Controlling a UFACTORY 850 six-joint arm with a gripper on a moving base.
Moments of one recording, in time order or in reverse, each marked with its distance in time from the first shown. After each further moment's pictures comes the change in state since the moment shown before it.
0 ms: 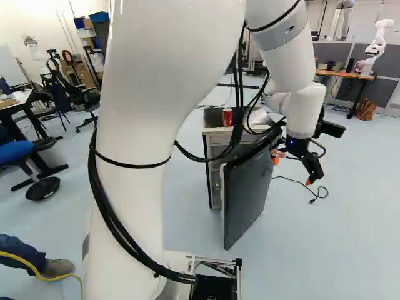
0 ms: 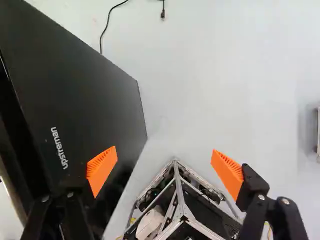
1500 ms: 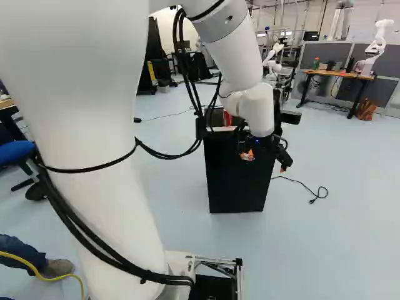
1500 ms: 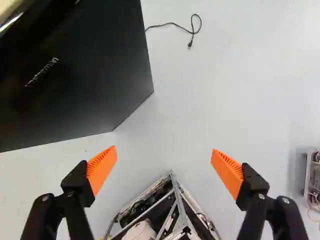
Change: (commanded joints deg) arm 10.2 13.6 17.3 -5.7 16.4 0.0
